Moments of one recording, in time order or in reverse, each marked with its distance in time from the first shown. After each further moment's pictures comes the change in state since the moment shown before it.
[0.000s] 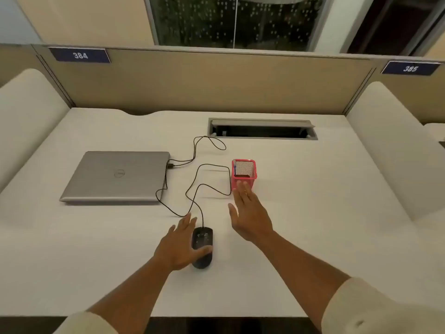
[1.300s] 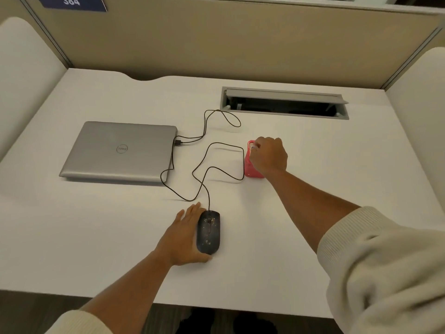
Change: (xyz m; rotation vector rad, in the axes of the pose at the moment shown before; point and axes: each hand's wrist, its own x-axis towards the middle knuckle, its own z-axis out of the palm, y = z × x) left_hand 0.010 -0.027 0.020 -0.119 0.022 0.135; right_hand 0.140 0.025 -0.023 0.035 0.158 0.313
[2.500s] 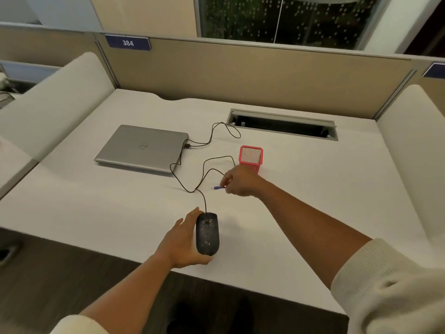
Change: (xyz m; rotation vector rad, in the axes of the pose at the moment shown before) left_hand -0.080 0.089 0.031 -0.117 0.149 -0.154; right_hand -0.117 -0.012 -0.075 0.113 -0.624 -0.389
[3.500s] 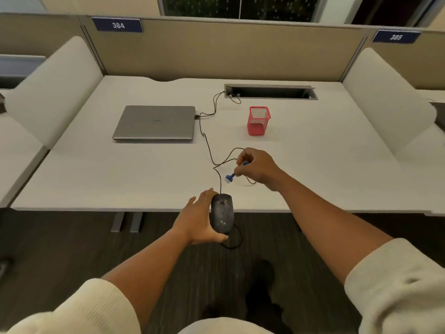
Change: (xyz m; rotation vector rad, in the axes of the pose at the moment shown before) left_hand -0.131 -0.086 -0.036 0.108 -0.047 0.296; right_hand -0.136 -0.112 0.130 0.530 0.384 0.164
